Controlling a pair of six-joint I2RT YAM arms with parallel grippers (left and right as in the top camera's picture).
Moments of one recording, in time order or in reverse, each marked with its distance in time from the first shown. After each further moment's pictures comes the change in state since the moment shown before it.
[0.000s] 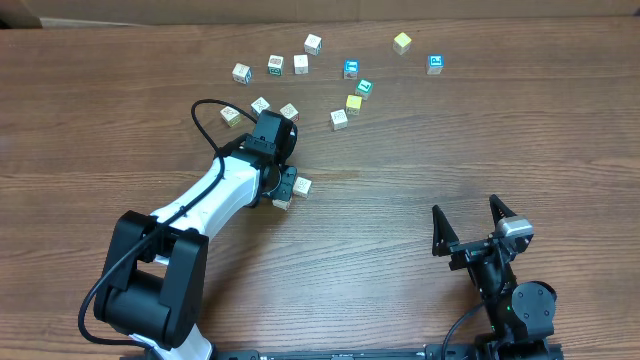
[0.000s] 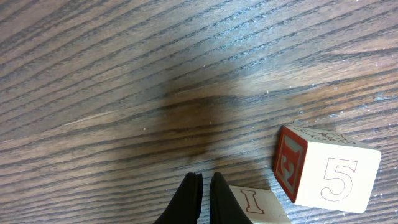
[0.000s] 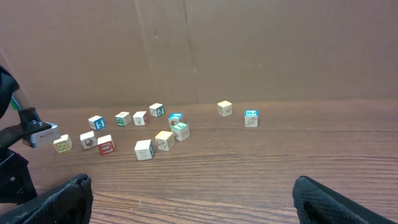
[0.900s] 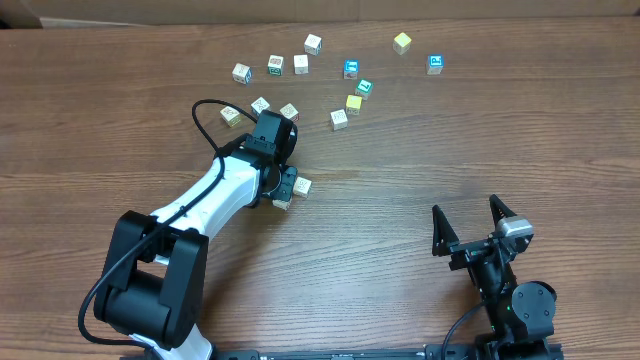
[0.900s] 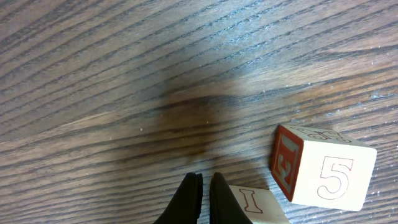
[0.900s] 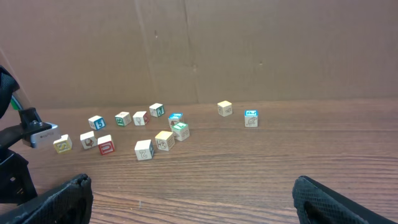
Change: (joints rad) left arm 0.000 0.000 0.000 0.000 0.008 0.008; right arm 0.000 0.000 0.000 0.000 0.000 0.000
